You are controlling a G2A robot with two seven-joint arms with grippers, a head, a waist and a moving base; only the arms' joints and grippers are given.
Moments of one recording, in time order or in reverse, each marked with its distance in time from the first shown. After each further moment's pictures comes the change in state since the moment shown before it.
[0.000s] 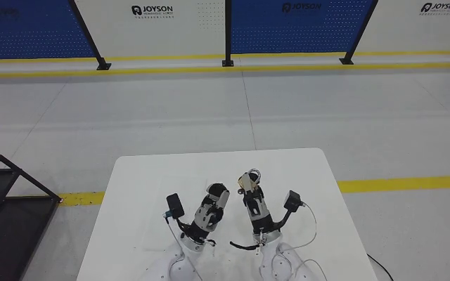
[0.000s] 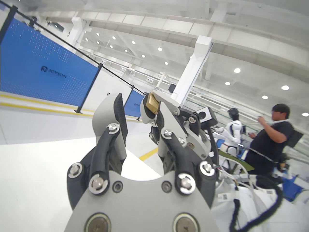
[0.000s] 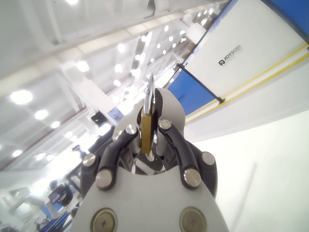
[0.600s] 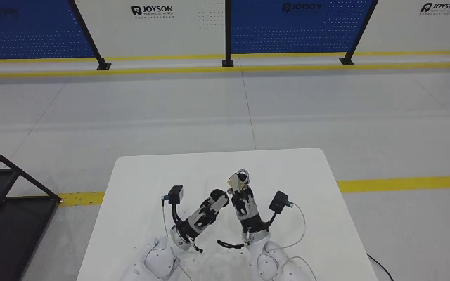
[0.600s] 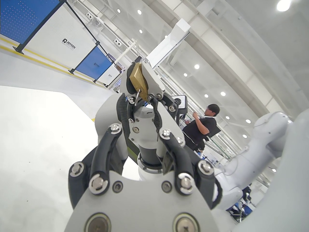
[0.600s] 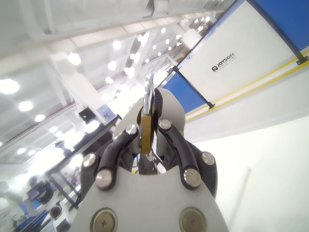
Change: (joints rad) left arm -0.015 0.066 -0.069 -0.023 -0.607 -0.232 -0.672; right arm 0.064 -0.026 -0.078 0.089 -0.086 0.079 -0.092
